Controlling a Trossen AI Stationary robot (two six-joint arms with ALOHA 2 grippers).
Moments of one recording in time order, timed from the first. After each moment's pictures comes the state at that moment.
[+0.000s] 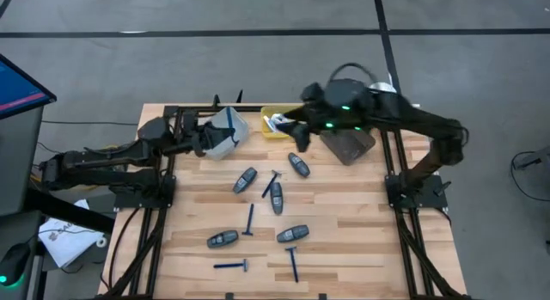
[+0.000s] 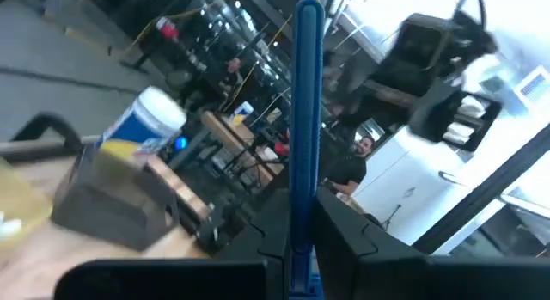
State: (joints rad) left arm 0.27 0.80 0.57 0.41 0.05 -0.80; right arm -0.04 1.62 2.03 -0.83 0.16 0.46
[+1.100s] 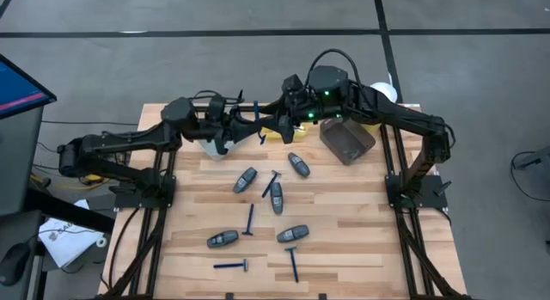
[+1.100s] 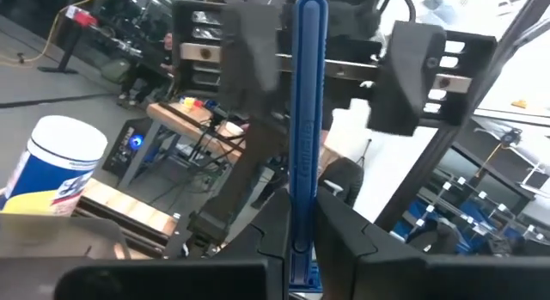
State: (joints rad) left arm 0.27 1.15 0.92 0.42 0.29 -0.60; right arm -0.15 1.72 2.03 -0.58 -0.12 0.41
